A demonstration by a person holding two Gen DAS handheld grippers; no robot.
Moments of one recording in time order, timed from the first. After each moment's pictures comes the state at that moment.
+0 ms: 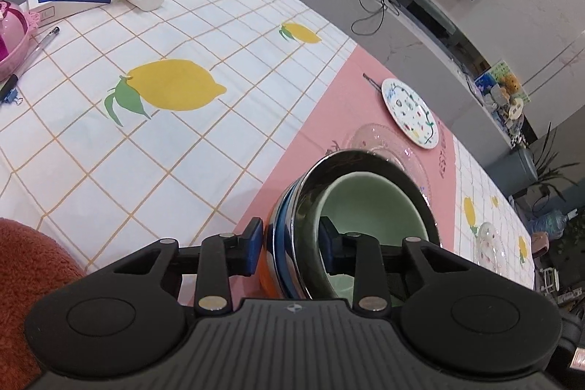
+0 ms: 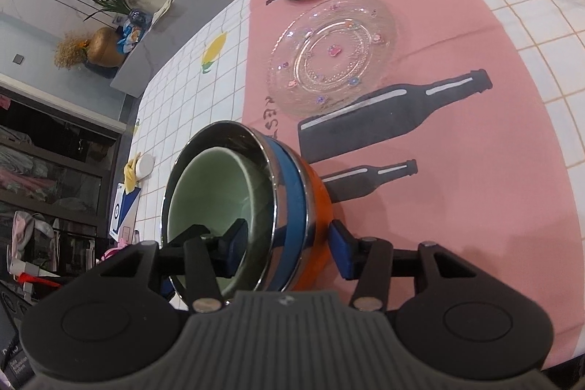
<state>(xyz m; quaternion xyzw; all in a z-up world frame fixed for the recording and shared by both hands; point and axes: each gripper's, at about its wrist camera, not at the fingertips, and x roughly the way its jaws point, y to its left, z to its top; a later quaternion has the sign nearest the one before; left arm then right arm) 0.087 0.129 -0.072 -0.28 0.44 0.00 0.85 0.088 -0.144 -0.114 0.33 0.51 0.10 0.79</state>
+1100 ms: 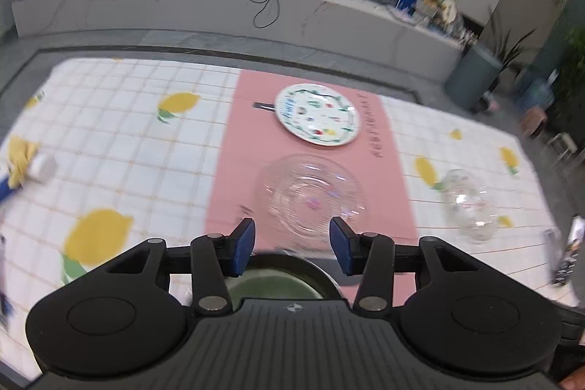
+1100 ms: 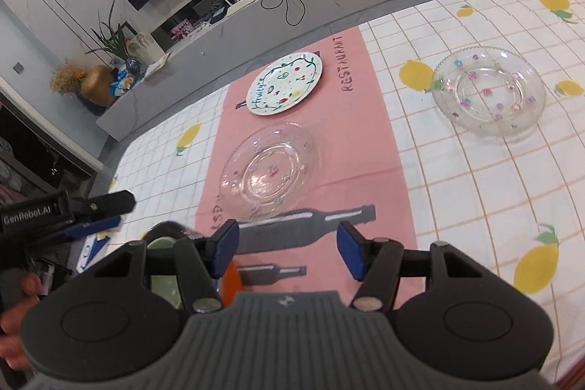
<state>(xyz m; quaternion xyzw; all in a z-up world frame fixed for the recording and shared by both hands) 0.162 0.051 0.009 -0.05 0.45 -0.13 0.88 0.076 -0.223 -0.063 0.25 0.42 0.05 0.87</state>
